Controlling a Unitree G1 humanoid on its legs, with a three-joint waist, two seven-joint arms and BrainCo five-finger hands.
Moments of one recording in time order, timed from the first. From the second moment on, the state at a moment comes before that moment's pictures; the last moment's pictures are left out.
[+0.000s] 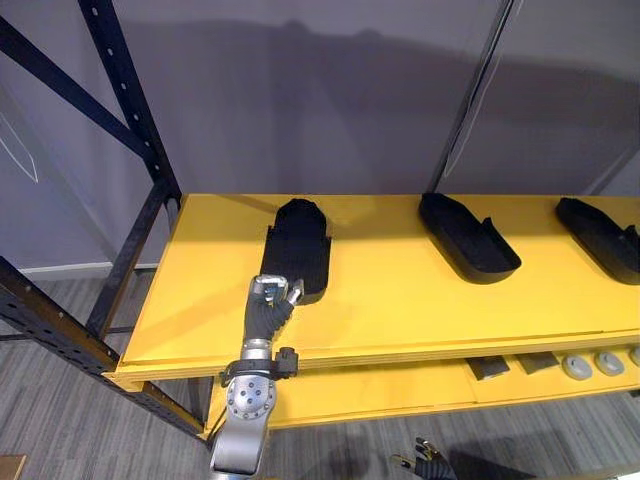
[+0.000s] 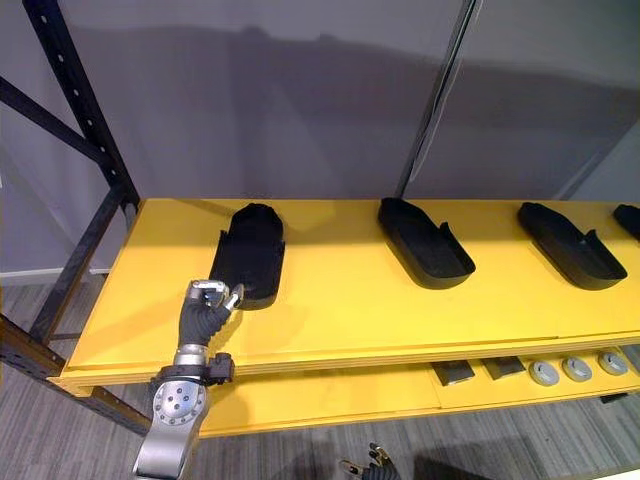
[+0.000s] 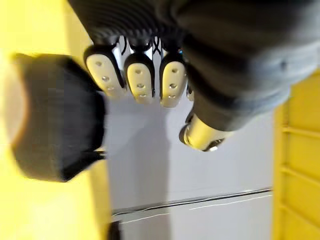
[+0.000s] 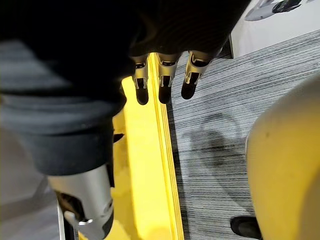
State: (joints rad) left arm 0.11 -0.04 -0.14 -0.15 0.22 -0.08 0.17; right arm 0.22 -0.01 -0.08 0.81 -0.02 -0.05 0.03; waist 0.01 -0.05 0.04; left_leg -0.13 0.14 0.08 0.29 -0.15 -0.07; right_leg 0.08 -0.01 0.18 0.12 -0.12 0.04
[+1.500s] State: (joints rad) left arm -0.27 0.12 -0.08 0.31 0.30 -0.01 0.21; right arm 0.11 -0.03 -0.04 0.92 -0.03 -0.06 0.04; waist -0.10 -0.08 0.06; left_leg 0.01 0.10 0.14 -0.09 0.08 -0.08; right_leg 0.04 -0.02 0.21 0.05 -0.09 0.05
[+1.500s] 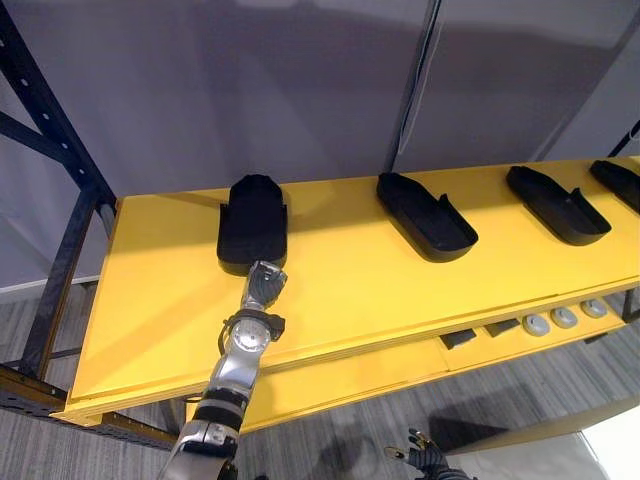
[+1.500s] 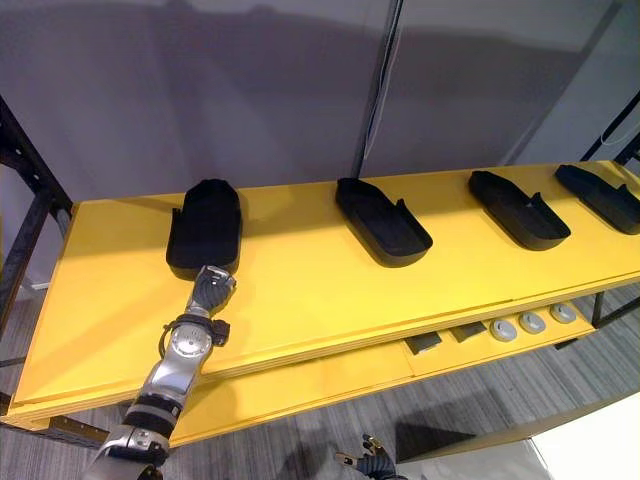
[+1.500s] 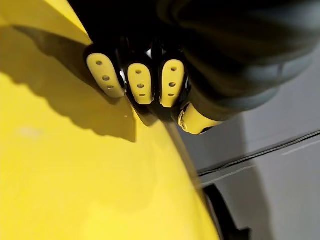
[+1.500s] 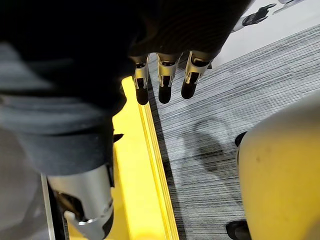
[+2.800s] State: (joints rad) left arm 0.36 -0.05 0.41 0.54 0.14 -0.03 0.23; right arm 0.19 -0.01 -0.02 0.84 -0.09 -0.05 0.02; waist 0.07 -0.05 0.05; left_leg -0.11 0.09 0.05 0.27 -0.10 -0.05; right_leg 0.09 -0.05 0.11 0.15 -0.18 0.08
